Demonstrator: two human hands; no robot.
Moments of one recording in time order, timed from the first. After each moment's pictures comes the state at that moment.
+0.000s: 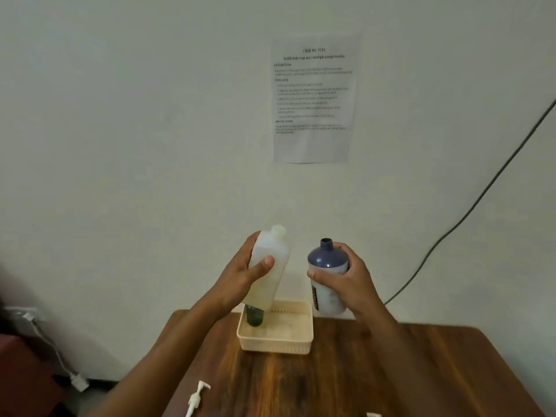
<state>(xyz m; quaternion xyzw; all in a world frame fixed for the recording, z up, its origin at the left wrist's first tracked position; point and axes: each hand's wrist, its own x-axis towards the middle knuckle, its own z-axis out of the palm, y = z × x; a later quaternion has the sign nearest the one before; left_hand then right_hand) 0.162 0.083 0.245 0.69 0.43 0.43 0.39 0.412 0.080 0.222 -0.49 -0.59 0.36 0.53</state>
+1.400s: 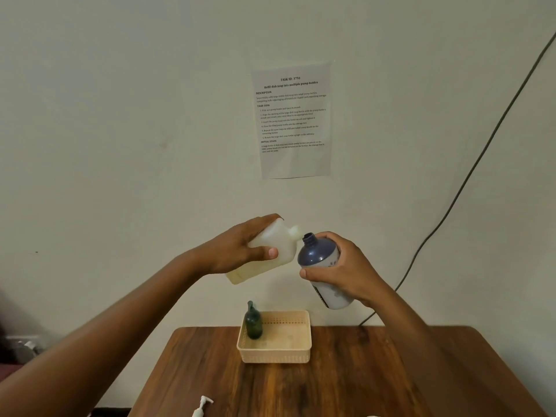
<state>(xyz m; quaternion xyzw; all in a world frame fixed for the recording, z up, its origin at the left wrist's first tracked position) 0.170 0.079 0.356 0.87 0.41 0.19 0.21 0.431 0.046 0.290 -0.47 -0.70 0.28 0.46</state>
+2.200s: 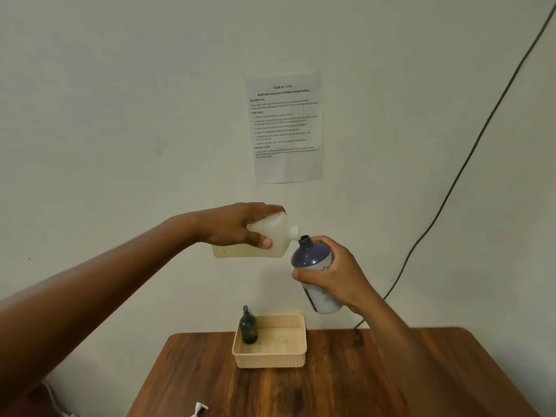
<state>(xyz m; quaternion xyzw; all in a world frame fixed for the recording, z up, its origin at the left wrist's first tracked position) 0.177 0.102 0.410 0.90 0.41 0.06 0.11 0.424 0.037 0.284 -0.48 -0.66 0.28 0.50</state>
